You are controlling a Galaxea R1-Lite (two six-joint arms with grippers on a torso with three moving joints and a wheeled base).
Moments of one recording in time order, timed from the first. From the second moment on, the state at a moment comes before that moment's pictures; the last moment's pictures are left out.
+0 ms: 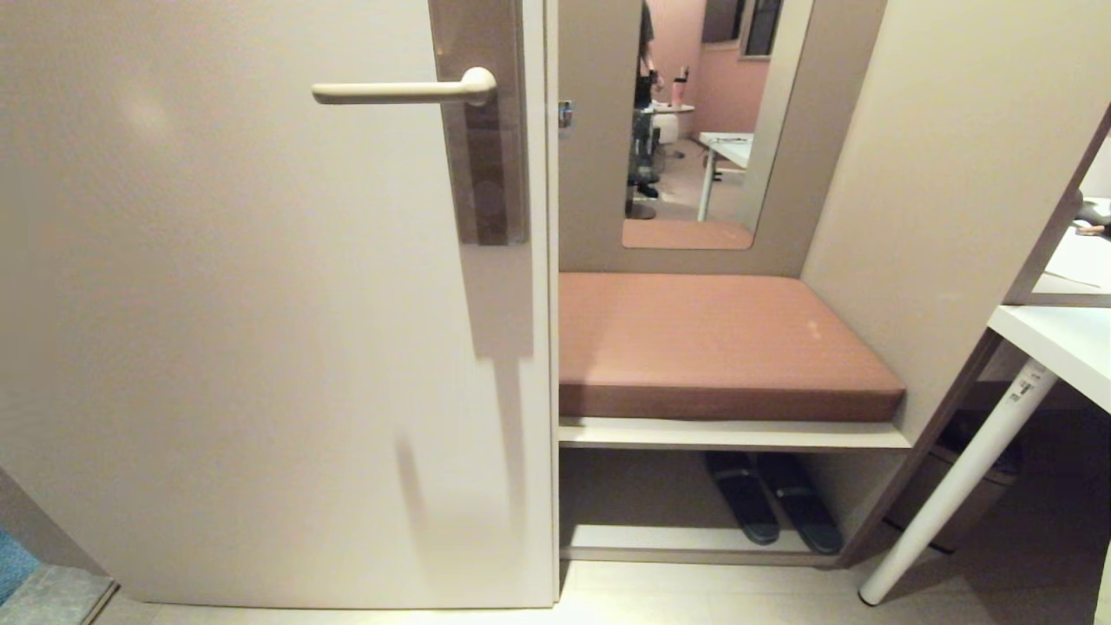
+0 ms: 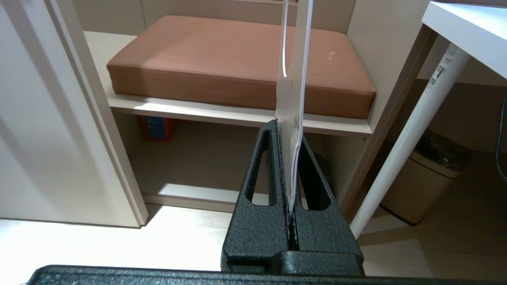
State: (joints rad) left arm -0.01 0.00 0.00 0.00 0.02 -0.05; right arm 0.00 0.00 0.00 0.01 0.01 -0.02
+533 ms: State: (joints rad) left arm -0.01 0.00 0.00 0.00 0.02 -0.05; right arm 0.00 0.00 0.00 0.01 0.01 -0.02
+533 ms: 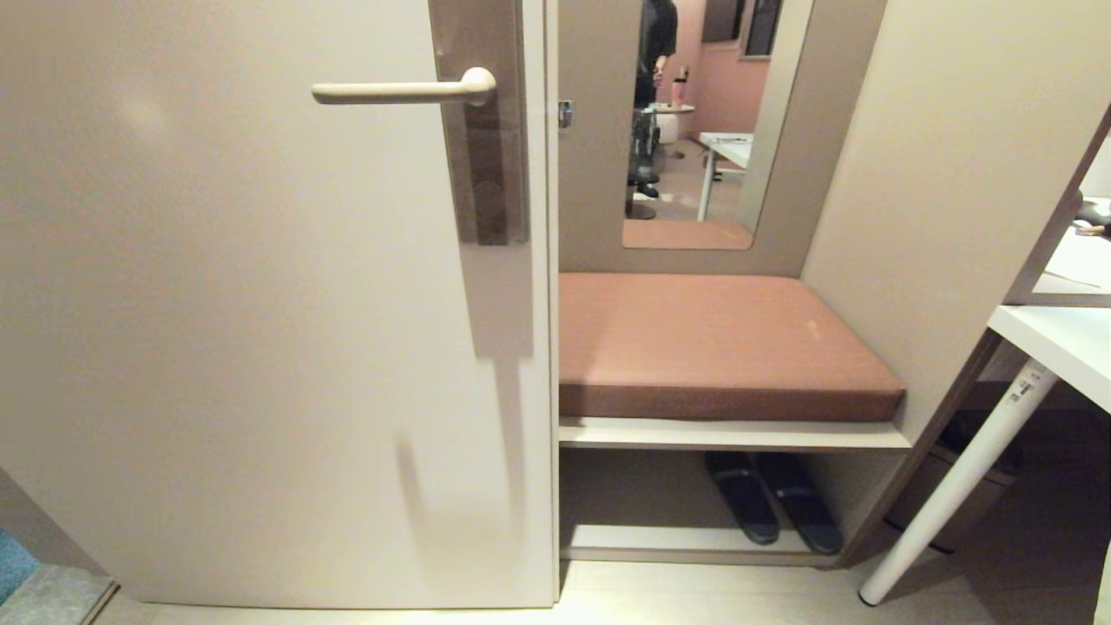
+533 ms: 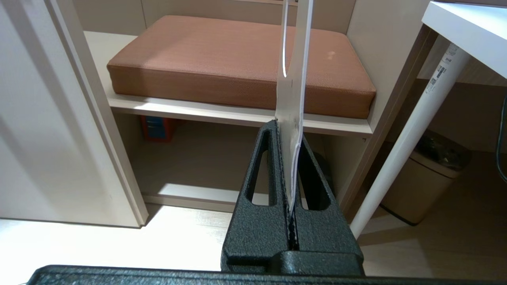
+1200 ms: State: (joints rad) left arm -0.01 0.00 0.00 0.00 0.02 -0.05; right arm 0.00 0.00 0.00 0.01 0.00 0.00
